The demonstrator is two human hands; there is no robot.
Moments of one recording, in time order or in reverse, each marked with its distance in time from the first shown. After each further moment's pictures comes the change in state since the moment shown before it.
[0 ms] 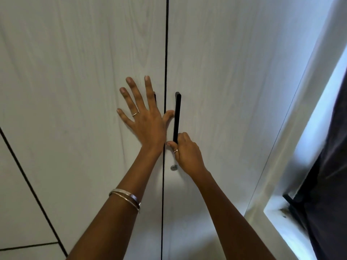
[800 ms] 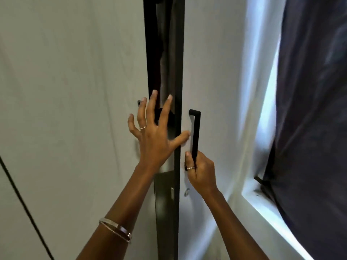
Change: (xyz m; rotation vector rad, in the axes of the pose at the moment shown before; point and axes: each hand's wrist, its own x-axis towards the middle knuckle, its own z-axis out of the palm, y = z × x) left_hand -0.056 0.009 -0.090 -0.417 0.018 0.437; right_hand -0.119 -0.011 -0.061 0.294 0.460 0.048
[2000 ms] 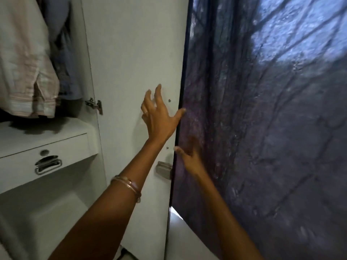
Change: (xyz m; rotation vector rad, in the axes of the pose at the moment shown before) left_hand -0.015 0.389 0.052 -0.875 -0.462 -0.190; right_hand -0.058 0.038 -0.361 -0.114 0.224 0.736
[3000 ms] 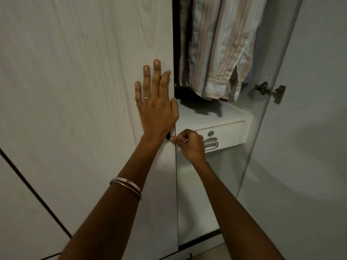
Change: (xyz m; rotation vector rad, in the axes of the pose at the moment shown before) left_hand 0.031 -0.302 -0.395 1.056 0.417 0.135; right_hand -0.060 -0.100 0.504 -0.110 -0.482 -0.215
